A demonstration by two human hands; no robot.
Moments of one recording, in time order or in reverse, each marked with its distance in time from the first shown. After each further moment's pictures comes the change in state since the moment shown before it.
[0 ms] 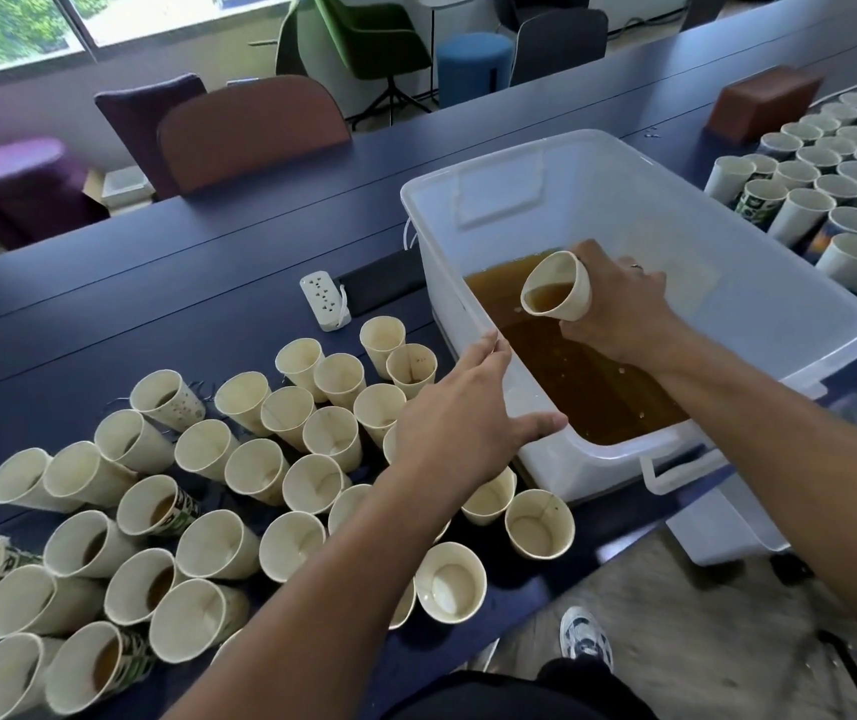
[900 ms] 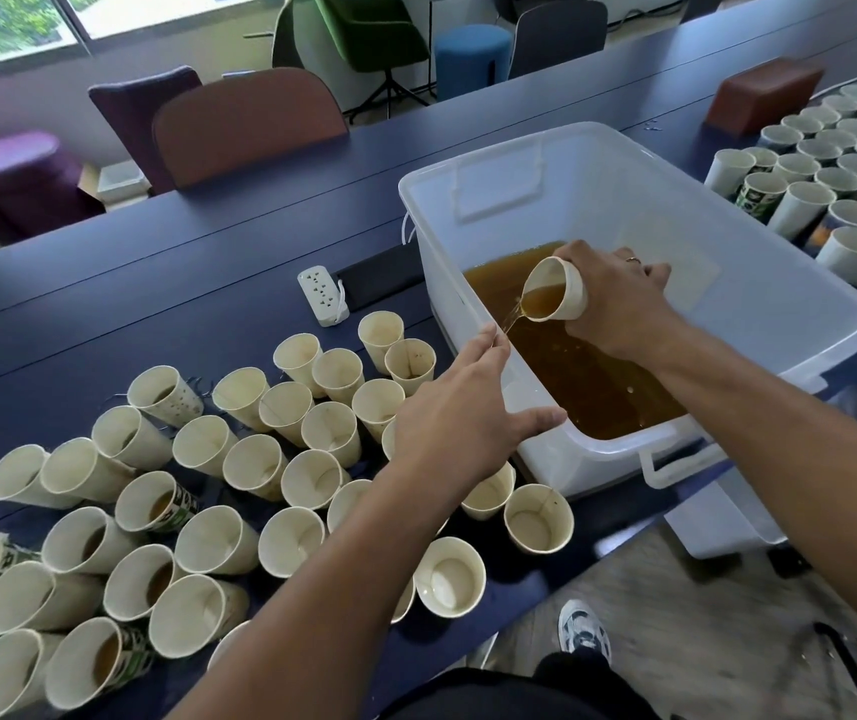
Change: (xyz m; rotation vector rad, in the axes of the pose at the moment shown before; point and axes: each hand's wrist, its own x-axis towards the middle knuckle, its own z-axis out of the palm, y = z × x) left_hand -0.002 0.000 0.000 -0.030 -0.005 0.001; right_hand 0.000 0.006 0.008 -0.004 0.063 -0.089
